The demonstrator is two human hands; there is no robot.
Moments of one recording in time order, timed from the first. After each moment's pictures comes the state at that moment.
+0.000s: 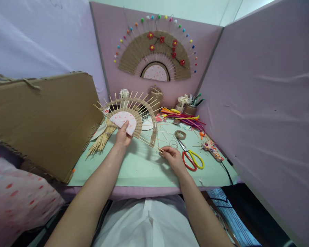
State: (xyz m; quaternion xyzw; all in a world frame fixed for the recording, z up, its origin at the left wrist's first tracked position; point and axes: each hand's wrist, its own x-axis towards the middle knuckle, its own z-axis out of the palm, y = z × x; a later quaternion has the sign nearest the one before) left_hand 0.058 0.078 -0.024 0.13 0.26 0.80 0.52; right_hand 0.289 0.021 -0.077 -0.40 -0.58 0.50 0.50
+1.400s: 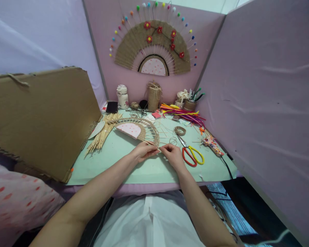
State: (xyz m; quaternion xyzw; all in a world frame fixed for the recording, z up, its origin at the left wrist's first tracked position) left_hand 0.130 0.026 -0.058 0.28 0.42 0.46 0.74; right_hand 0.288 0.023 -0.081 -0.51 -0.63 0.36 0.46
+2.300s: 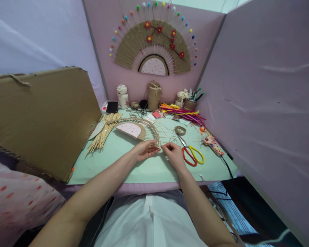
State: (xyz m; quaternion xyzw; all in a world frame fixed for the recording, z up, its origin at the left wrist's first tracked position) left_hand 0.124 0.033 -0.057 0.23 0.42 0.43 0.77; right_hand 0.288 0.023 -0.076 -0.52 -0.63 0.32 0.49
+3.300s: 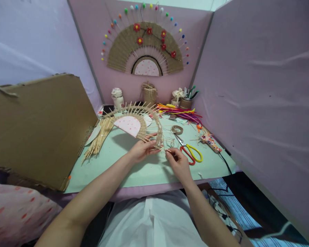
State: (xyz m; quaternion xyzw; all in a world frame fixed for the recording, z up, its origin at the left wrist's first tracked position) left_hand 0.128 0.026 -0.037 0.40 0.30 0.46 0.74; right_hand 0.306 -0.018 -0.075 -0.49 -0.62 0.31 0.53
